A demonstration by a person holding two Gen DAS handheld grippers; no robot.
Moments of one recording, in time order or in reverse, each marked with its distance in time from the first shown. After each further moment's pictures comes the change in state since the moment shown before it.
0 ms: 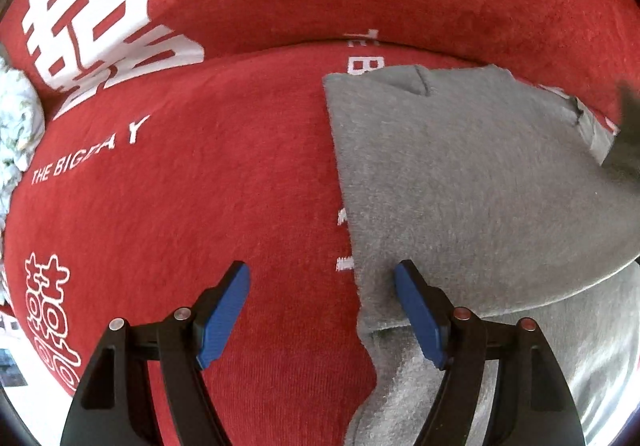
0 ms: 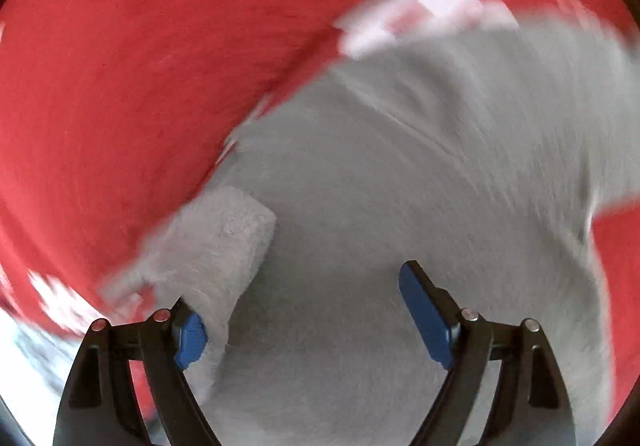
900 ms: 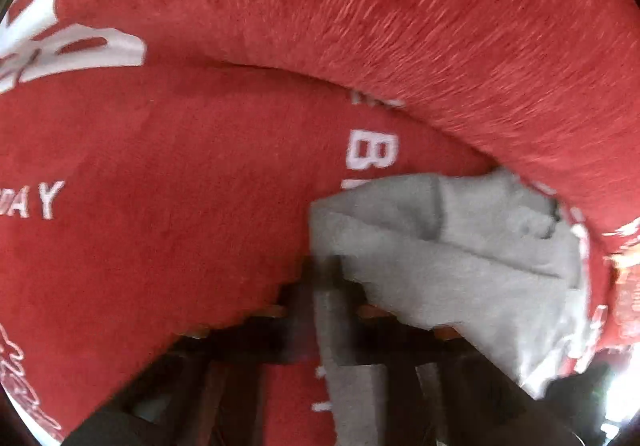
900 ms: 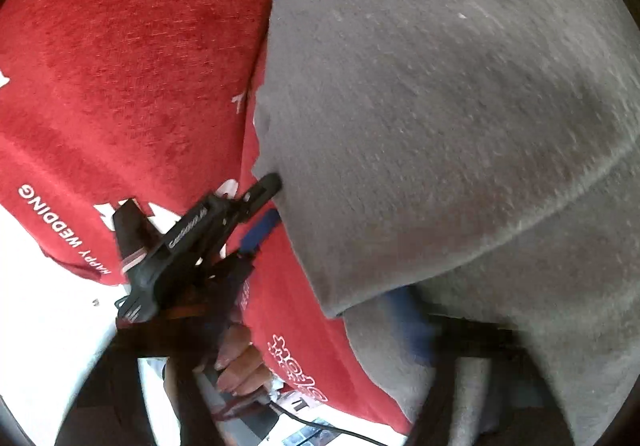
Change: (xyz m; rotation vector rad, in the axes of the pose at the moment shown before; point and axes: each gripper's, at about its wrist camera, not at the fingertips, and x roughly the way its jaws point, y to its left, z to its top) left arm 0.053 0.048 0.113 -0.157 0.166 -0.313; right arm 0.109 0.091 -0.144 0.066 0.424 0.296
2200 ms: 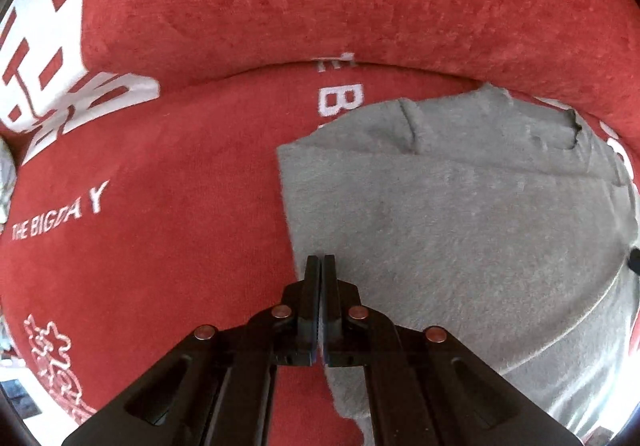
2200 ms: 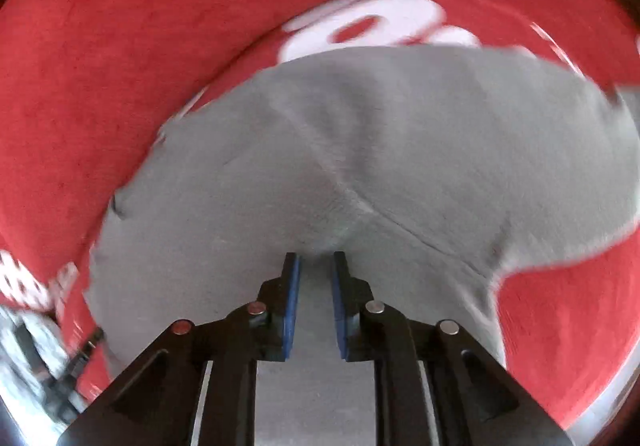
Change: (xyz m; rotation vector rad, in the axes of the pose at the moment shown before) left arm -0.003 -0.064 -0.069 0.224 -0.080 0.265; right arm -0.227 -0.057 0.091 -0.179 -0.372 -0.634
